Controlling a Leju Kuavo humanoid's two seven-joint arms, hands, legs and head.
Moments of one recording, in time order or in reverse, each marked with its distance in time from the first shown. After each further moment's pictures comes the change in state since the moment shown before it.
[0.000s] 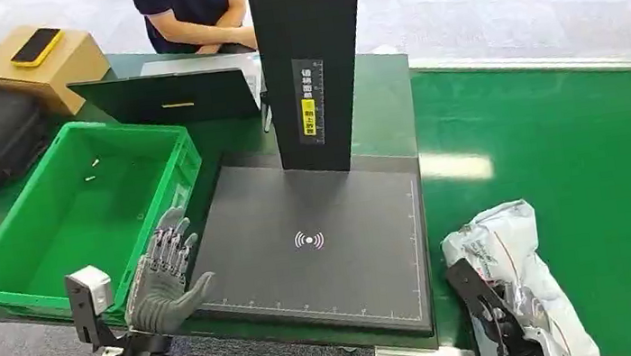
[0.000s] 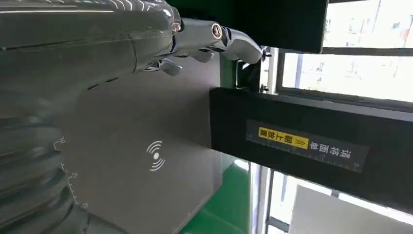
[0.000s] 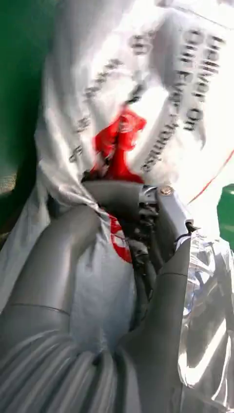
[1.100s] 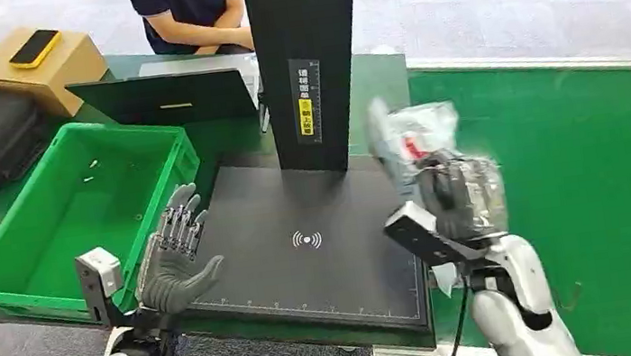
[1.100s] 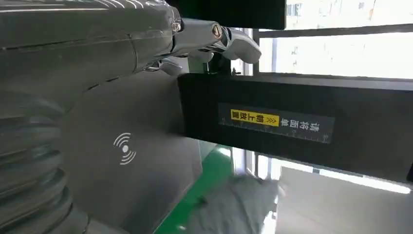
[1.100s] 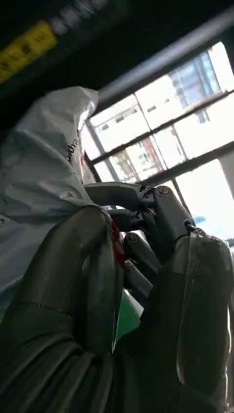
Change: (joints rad) left arm -0.111 -0.002 -0.016 0.082 -0.023 -0.053 -0.067; right arm -0.377 0.041 0.220 -0.069 0.237 -0.117 -0.557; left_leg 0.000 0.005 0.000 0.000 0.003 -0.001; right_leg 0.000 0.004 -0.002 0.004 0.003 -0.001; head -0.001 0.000
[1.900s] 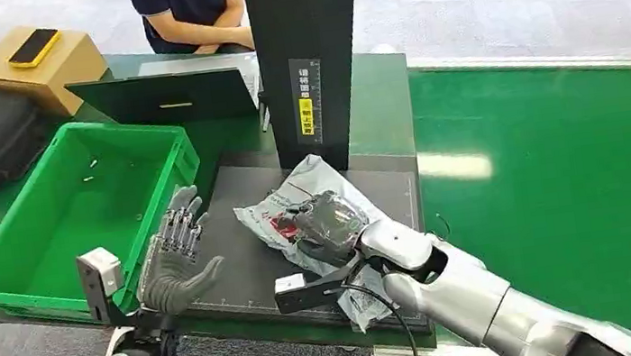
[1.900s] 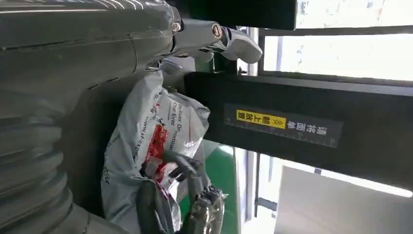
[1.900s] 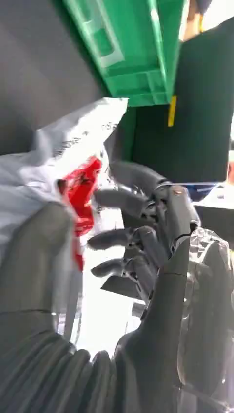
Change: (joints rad) left arm 0.012 0.002 0.003 0.011 0.024 0.003 0.008; right arm -0.463 -0.002 0.720 0.481 -0.242 0.117 -0.079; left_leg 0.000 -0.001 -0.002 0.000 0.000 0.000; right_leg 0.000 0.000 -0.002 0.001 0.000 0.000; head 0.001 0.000
